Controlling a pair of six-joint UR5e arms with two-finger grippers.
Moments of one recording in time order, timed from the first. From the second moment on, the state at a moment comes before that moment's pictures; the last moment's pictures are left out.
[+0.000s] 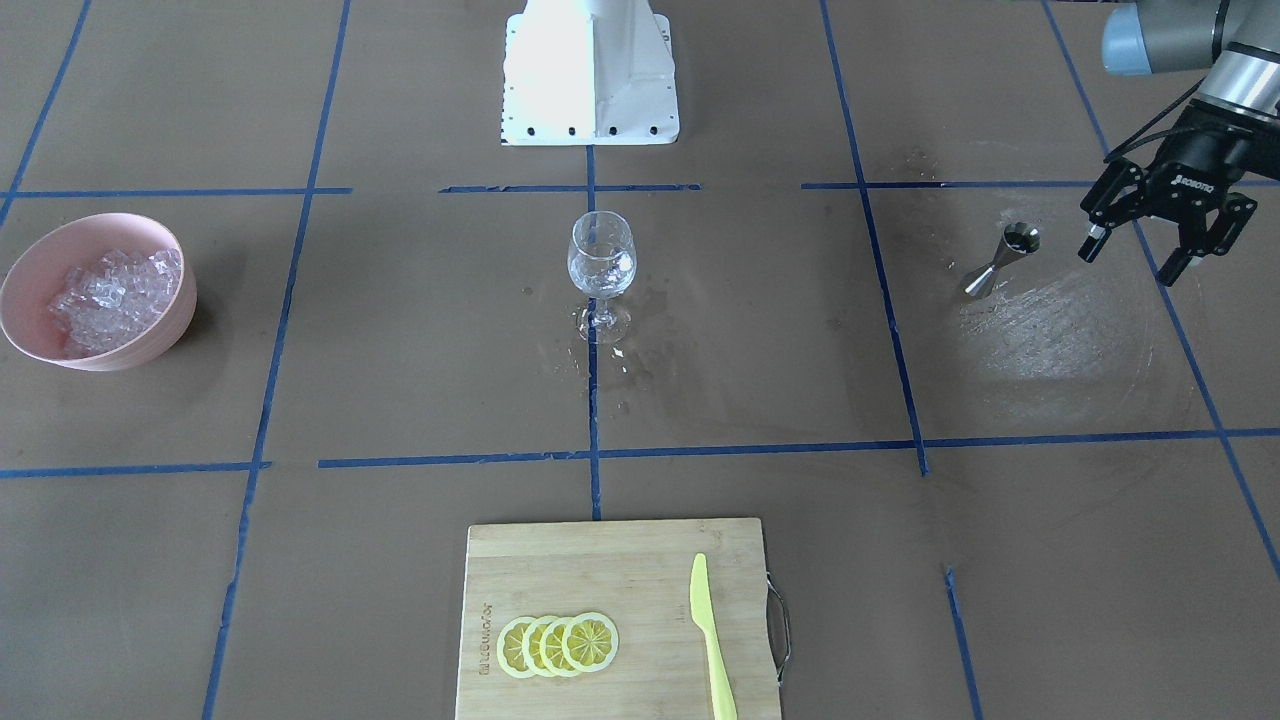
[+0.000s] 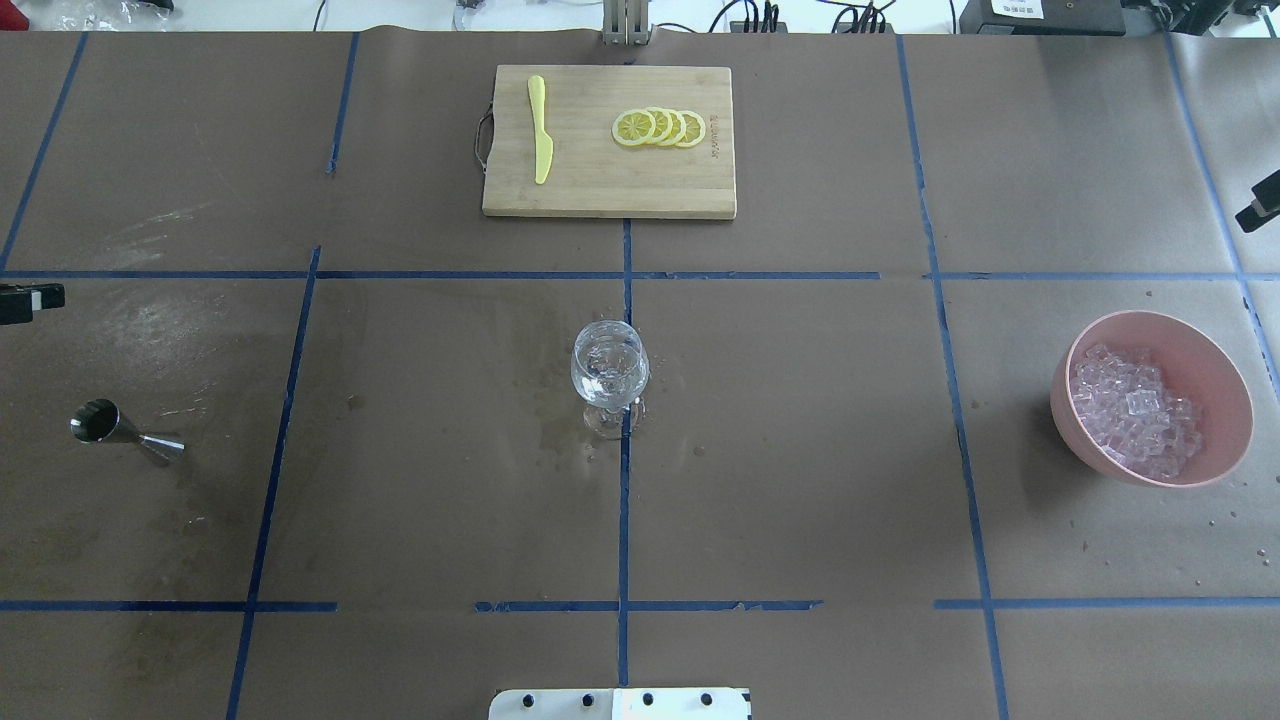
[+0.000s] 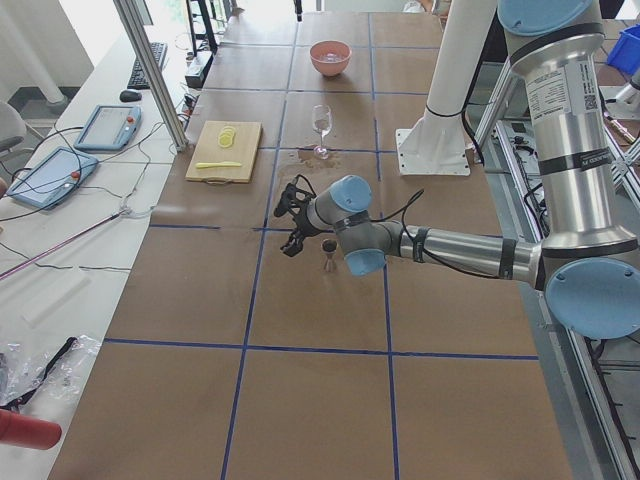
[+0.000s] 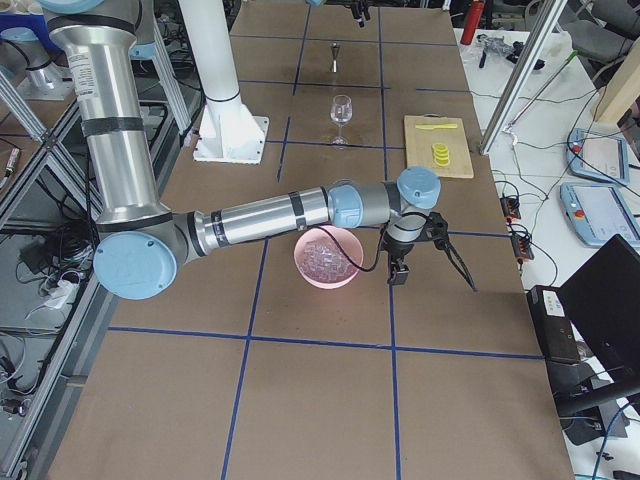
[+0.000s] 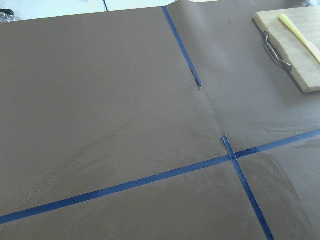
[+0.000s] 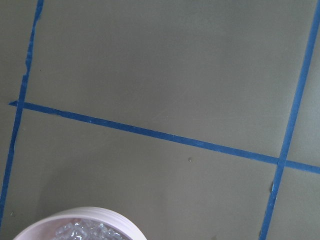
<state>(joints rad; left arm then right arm) -0.99 -1.29 -1.89 -2.68 -1.88 -0.83 1.38 -1.40 1.67 -1.69 2.38 0.03</state>
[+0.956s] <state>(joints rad) -0.72 -1.06 -2.01 -2.71 -1.83 -1.03 1.37 -1.39 1.68 -1.69 2.38 0.03</state>
